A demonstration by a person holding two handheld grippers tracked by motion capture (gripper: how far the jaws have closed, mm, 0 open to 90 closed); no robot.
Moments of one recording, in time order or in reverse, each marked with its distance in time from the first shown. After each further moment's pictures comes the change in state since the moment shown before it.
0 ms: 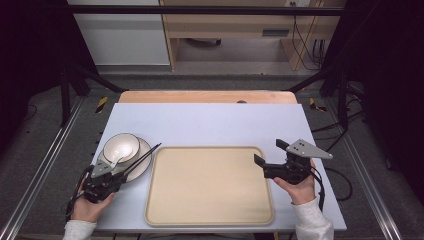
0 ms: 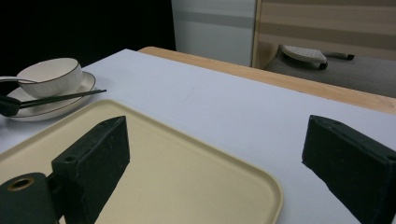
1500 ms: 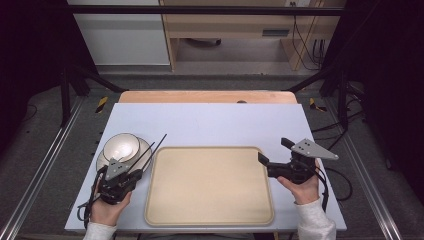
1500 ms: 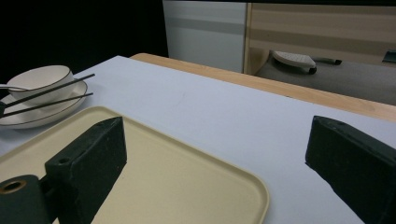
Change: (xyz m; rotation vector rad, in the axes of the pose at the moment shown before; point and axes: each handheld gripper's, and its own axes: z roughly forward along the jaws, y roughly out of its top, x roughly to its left) left arm -0.058 0.030 -0.011 -0.116 0.011 -0.051; right arm -0.005 0.003 -0.008 -0.021 -0.029 0.000
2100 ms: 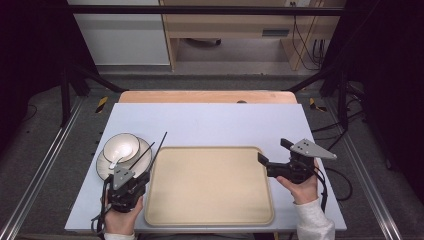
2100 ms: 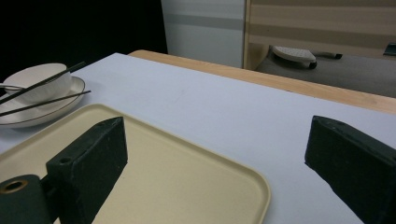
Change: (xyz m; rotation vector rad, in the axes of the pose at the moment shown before) left arm -0.047 -0.002 -0.010 -0.098 0.097 -0.159; right arm -0.001 -0.003 0.004 0.013 -0.005 0.016
